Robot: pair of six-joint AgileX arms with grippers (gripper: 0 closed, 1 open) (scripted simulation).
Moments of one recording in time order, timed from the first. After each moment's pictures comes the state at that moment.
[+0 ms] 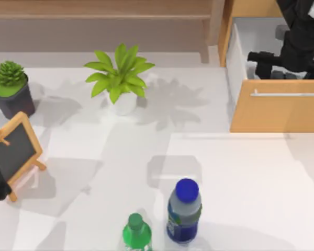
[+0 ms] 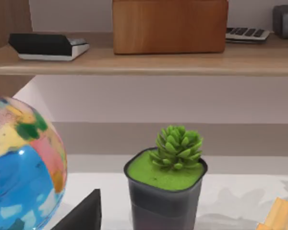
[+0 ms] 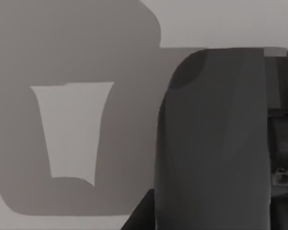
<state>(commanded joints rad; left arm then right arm) 0.00 0.00 0.00 0.00 0.00 0.00 0.14 2.46 2.08 -1.09 0.05 0.45</state>
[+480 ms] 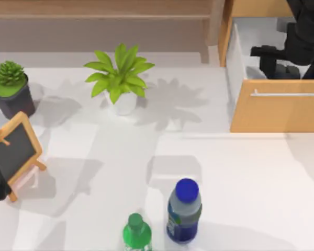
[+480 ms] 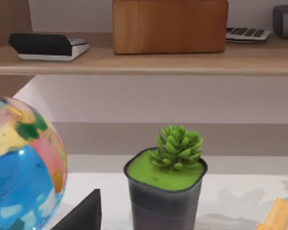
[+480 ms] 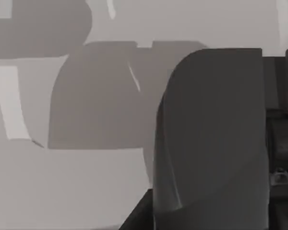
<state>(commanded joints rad) 0.00 0.00 0.00 0.00 0.00 0.00 0.14 2.39 2.06 -1.13 0.04 0.36</state>
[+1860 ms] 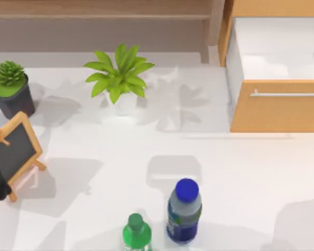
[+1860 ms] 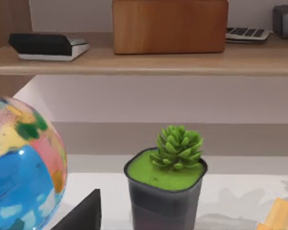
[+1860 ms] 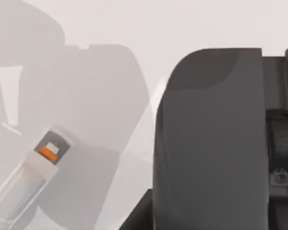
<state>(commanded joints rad) 0.00 0.00 0.00 0.00 0.00 0.00 -0.42 1.32 0.81 -0.95 -0.07 -0.55</state>
